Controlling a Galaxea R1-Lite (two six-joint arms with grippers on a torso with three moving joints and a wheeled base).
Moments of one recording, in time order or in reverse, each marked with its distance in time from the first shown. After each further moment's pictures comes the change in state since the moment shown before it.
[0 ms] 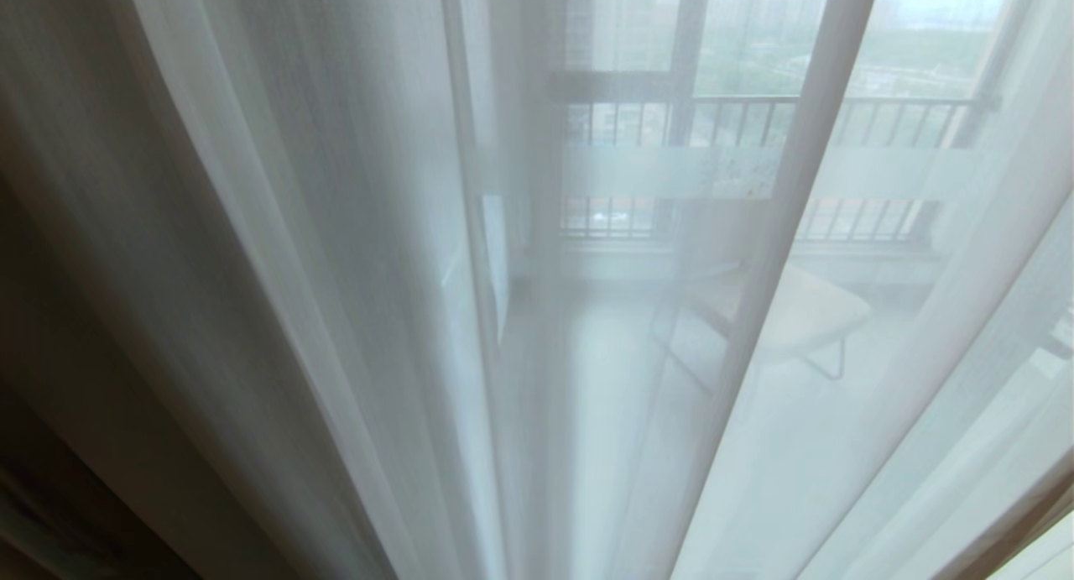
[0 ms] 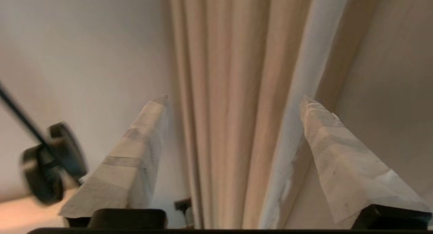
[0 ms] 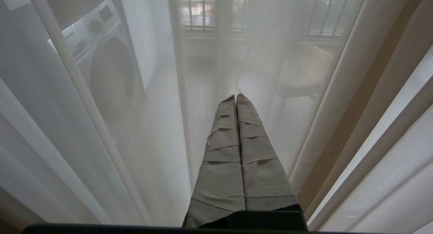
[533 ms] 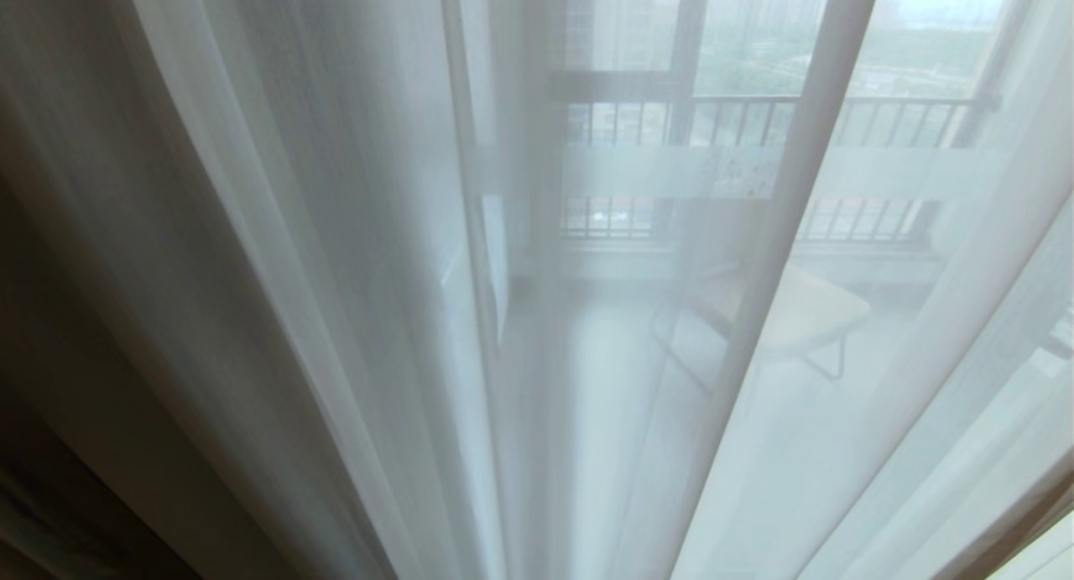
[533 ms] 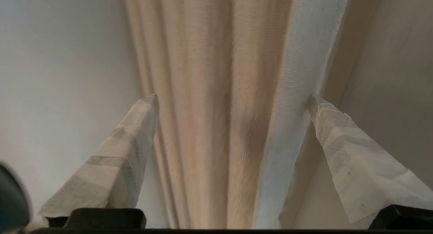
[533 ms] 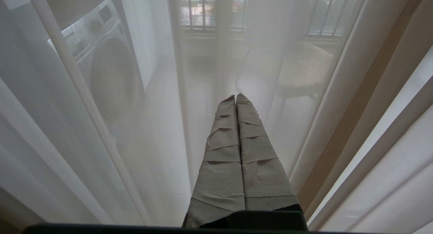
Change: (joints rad) left arm 0.002 0.244 -0.055 -0.255 -0.071 -0.002; right arm 0.000 0.000 0.000 0.000 0.000 0.000
